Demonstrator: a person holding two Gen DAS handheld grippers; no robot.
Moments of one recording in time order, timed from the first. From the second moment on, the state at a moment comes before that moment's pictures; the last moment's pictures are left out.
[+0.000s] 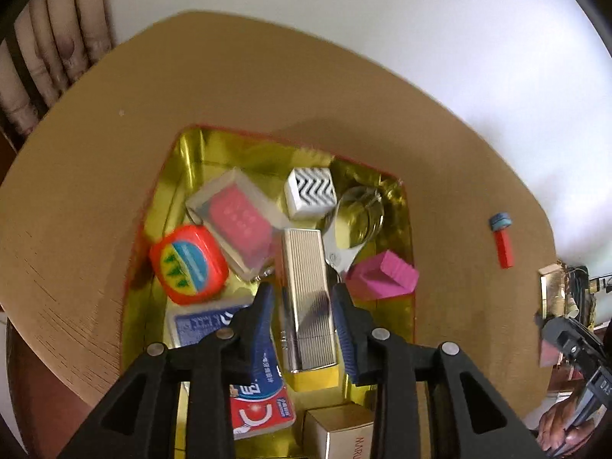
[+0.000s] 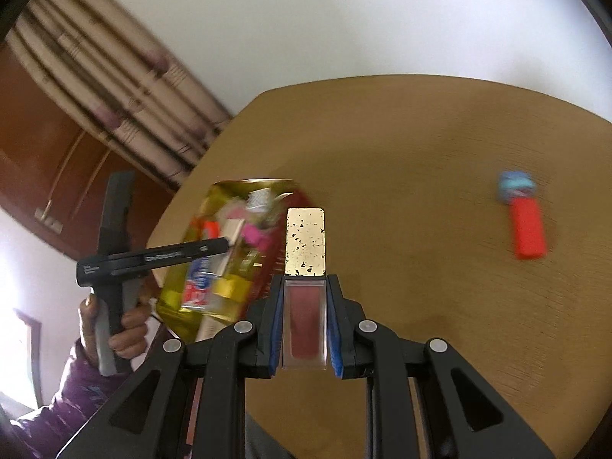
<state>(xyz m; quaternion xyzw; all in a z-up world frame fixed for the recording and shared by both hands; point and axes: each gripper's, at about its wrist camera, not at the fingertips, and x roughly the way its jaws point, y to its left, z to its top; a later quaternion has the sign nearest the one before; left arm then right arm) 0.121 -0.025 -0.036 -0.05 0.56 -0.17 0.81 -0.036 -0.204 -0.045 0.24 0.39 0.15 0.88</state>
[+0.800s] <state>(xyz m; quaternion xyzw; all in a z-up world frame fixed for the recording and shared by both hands) 0.012 0.100 -0.030 -0.12 0.46 0.02 0.88 0.117 -0.020 -0.076 0.17 0.47 0.15 0.85</state>
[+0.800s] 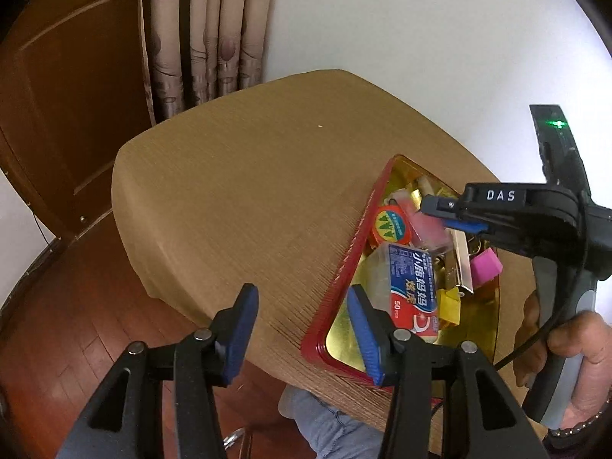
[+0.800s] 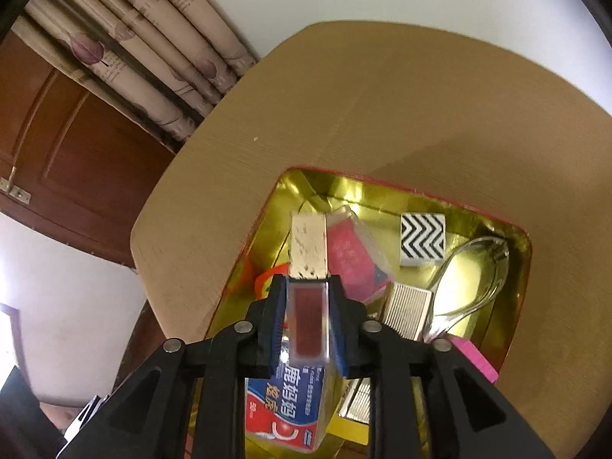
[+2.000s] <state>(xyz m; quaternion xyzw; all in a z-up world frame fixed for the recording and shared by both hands) 0.052 -0.177 0.033 0.02 0.50 -0.22 0.84 -0.058 -0.377 -0.137 0.17 0.37 -0.10 0.91</state>
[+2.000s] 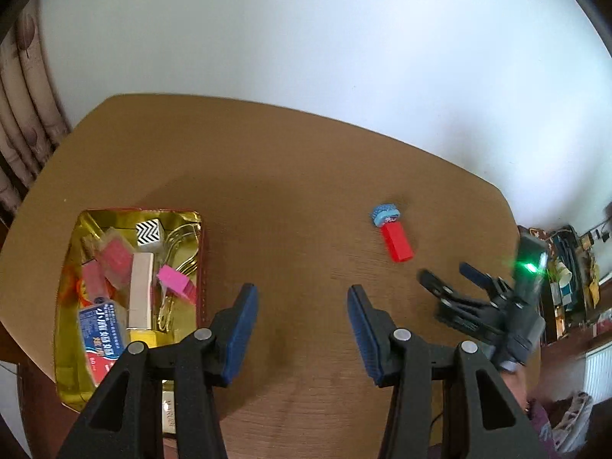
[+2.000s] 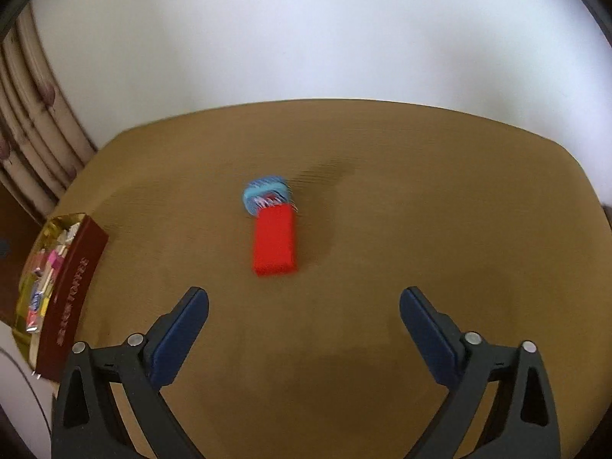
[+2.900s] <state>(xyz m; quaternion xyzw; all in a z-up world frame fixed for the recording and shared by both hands) 0.091 -0.321 -0.029 0.25 0.44 -0.35 0.79 -0.200 -0.487 -0.175 0.22 0.36 -0.21 0.88</state>
